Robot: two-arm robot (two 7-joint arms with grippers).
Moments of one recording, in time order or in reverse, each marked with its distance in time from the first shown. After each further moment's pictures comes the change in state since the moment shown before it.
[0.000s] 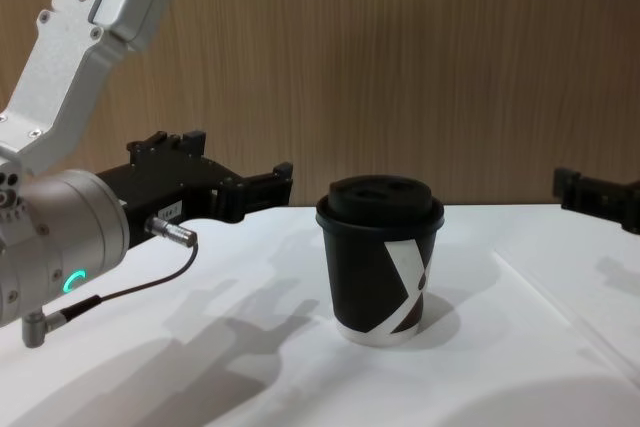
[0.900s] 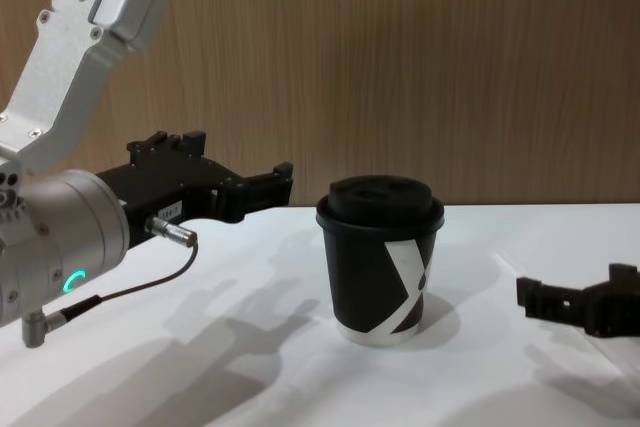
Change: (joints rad) left arm 0.000 0.000 0.000 0.000 0.000 0.000 0.000; right arm -0.010 -0.030 -0.039 0.011 -0.002 0.210 -0.002
